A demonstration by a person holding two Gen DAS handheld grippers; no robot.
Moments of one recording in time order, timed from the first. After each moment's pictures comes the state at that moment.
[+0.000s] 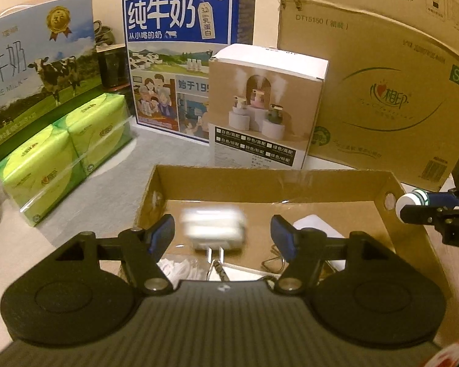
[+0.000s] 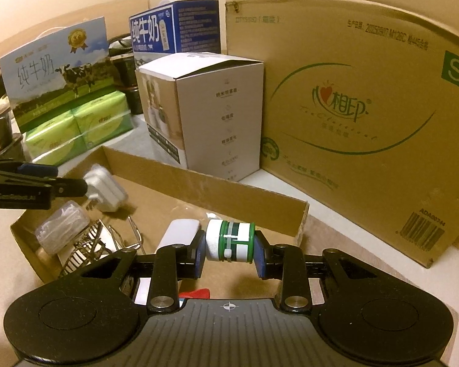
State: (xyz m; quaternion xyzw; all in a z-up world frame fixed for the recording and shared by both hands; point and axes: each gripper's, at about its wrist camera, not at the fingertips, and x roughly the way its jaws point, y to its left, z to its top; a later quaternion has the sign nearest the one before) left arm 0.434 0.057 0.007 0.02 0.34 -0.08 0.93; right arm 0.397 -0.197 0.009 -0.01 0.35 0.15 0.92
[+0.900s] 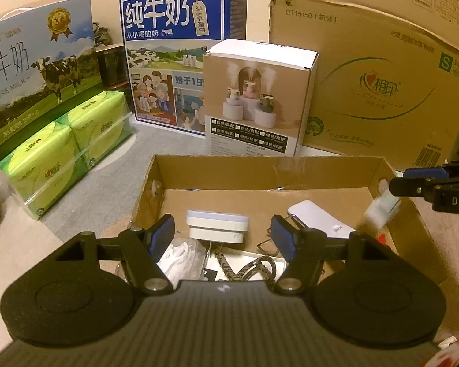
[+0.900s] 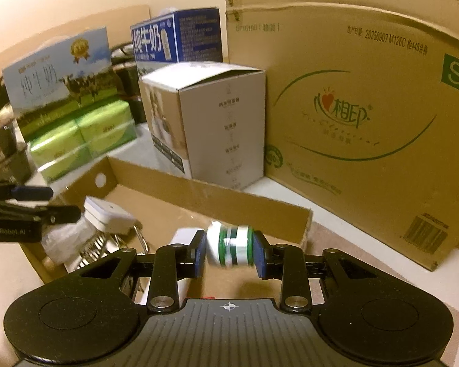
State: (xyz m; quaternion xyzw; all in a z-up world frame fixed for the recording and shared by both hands) left arm 0.415 0.054 0.006 0.03 0.35 -0.09 0.93; right arm 0.398 -0.200 0.011 0.01 0.34 0.15 0.93
